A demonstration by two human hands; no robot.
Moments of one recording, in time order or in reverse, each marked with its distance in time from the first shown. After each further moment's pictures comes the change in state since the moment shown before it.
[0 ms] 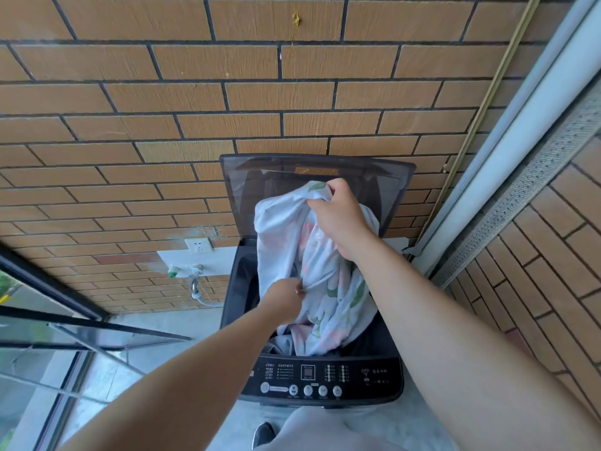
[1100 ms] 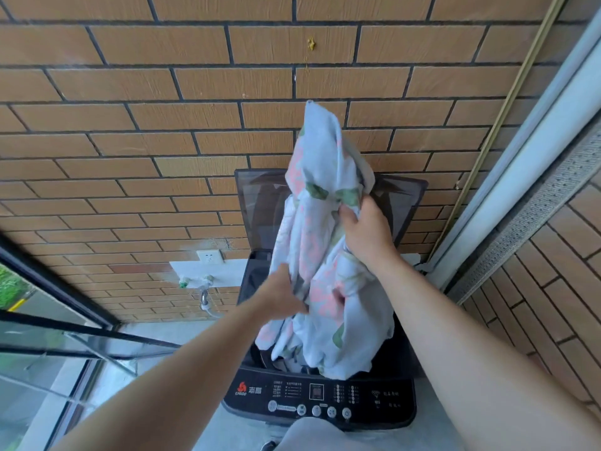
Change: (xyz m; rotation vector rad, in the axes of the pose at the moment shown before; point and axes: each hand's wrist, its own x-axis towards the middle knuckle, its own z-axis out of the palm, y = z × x) left_hand -0.008 -0.004 -0.058 -0.224 0.043 -0.036; right_hand 0.007 0.011 -0.024 -0.208 0.111 -0.141
